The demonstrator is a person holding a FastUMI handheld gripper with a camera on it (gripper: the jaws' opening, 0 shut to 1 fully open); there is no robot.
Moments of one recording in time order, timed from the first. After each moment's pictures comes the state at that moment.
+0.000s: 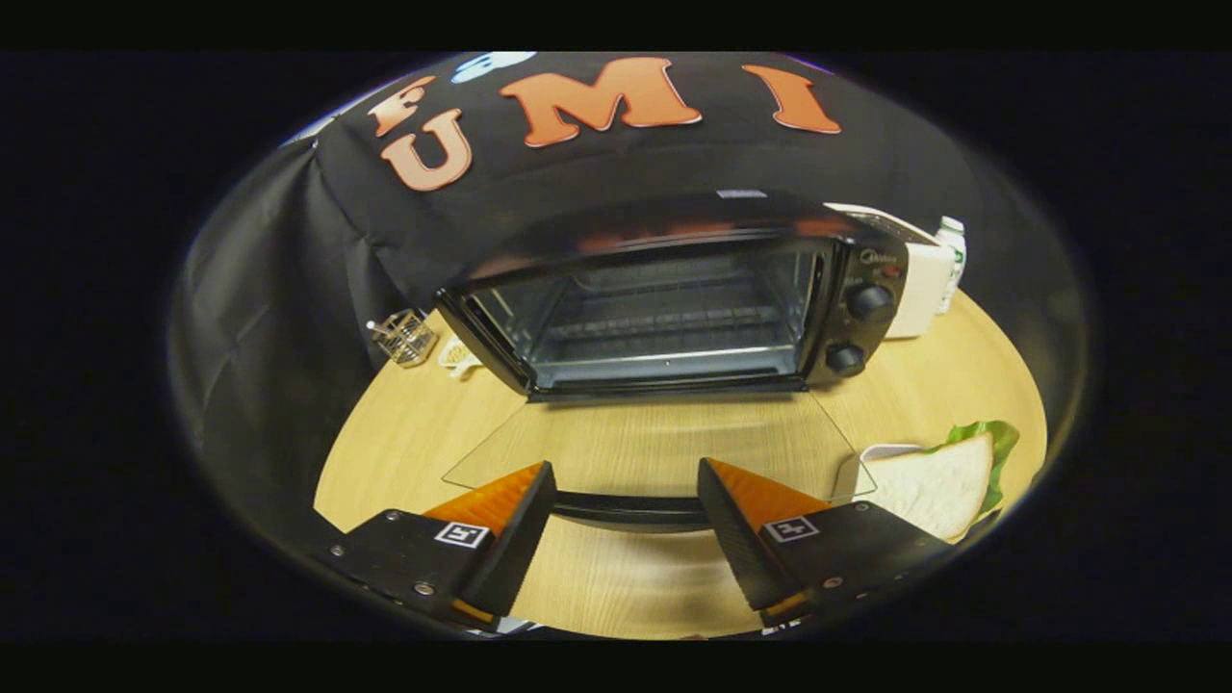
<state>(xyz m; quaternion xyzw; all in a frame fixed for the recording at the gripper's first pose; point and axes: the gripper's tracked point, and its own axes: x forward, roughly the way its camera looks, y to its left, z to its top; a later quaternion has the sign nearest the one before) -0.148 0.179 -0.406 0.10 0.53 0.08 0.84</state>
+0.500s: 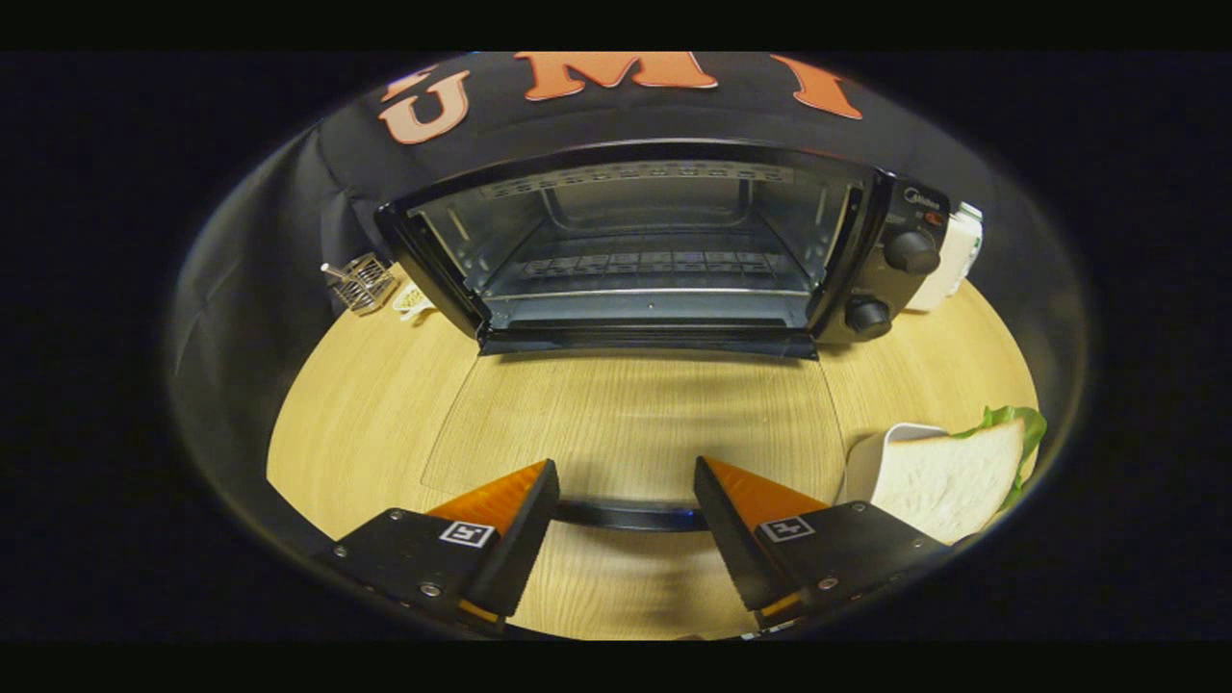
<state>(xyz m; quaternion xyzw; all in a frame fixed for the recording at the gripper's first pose) -0.167 0.180 -0.453 0.05 0.58 0.08 0.81</state>
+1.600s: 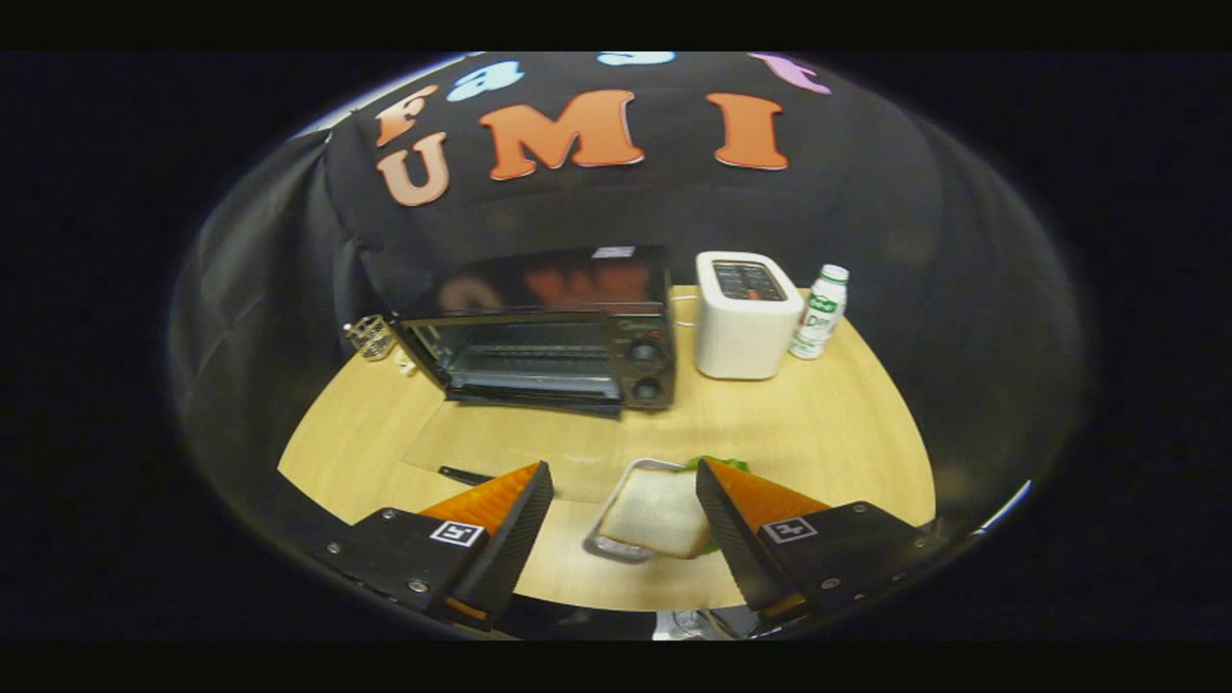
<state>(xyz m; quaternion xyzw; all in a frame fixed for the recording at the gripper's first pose) -0.165 -0.019 -0.320 0.05 0.51 0.04 0.86</state>
